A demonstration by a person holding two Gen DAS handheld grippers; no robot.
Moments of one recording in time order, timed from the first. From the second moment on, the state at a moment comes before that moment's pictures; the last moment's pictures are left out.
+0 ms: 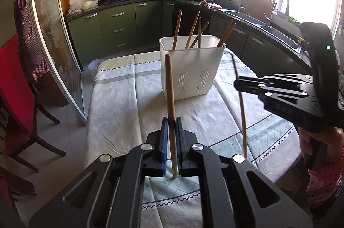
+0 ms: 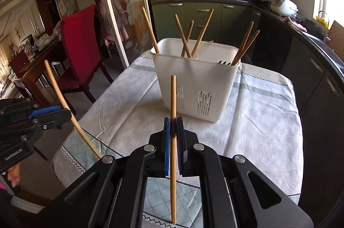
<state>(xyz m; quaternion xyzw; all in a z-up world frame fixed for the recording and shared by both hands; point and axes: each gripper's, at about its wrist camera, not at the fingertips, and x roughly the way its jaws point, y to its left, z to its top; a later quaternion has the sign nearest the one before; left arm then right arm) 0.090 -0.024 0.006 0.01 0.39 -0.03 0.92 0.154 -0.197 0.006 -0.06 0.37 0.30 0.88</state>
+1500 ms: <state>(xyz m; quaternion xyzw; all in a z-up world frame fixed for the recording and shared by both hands) 0.102 -0.036 0.060 0.00 0.36 -0.06 0.93 0.102 -0.257 0.095 -0.03 0.28 0.32 0.91</state>
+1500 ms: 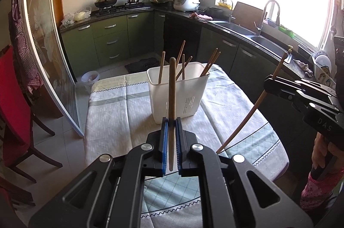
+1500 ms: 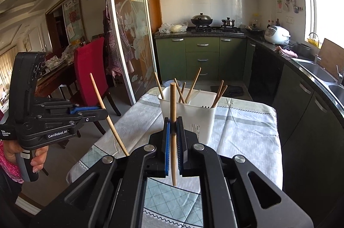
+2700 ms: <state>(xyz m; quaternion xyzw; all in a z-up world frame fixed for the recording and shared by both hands) 0.268 -0.064 0.115 0.02 0.30 -0.01 0.95 0.124 -0.293 0.114 -0.02 0.27 0.30 0.92</state>
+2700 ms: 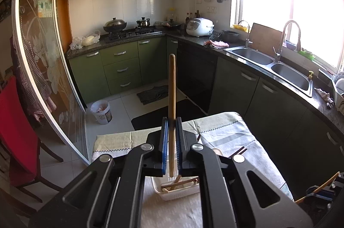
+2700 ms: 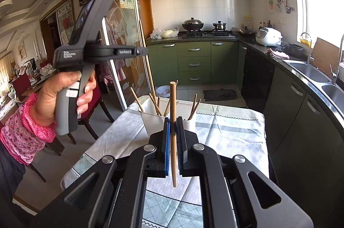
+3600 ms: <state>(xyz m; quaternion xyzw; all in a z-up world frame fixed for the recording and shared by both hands) 0.058 0.018 0.078 -0.05 0.22 0.00 0.97 0.274 -0.238 0.174 0.06 0.24 0.25 0.94</state>
